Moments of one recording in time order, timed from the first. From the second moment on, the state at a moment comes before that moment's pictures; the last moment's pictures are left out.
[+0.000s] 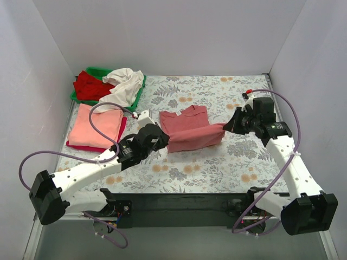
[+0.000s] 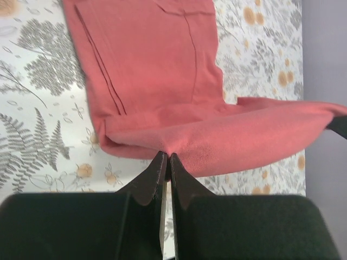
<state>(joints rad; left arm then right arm) -0.94 1.13 0.83 -0.27 -0.43 -0.98 0.17 1.05 0.96 -0.66 -0.36 0.36</state>
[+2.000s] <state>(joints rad) -0.39 1.85 1.32 -0.08 -0.22 -0.75 0.08 2.18 1.81 -0.41 -0.66 0.30</state>
